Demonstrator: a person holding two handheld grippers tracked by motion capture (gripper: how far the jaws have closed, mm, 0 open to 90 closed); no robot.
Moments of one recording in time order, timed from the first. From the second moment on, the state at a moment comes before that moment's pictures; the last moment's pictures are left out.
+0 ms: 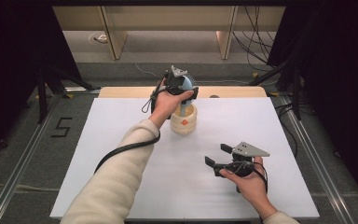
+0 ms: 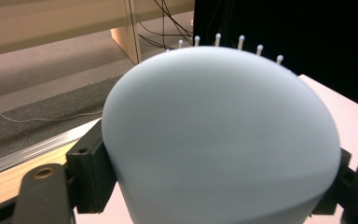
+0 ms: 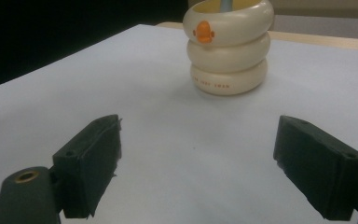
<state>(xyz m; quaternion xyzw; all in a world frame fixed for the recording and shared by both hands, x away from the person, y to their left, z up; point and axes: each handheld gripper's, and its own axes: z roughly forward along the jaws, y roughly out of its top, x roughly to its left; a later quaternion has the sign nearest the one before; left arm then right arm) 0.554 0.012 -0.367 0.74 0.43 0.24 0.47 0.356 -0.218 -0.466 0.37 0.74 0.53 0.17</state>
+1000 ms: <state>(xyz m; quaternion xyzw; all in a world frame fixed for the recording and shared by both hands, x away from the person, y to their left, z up) 0.565 -0.002 -0.375 0.73 0.42 0.25 0.47 0.357 -0.217 -0.468 0.37 0.74 0.53 0.16</state>
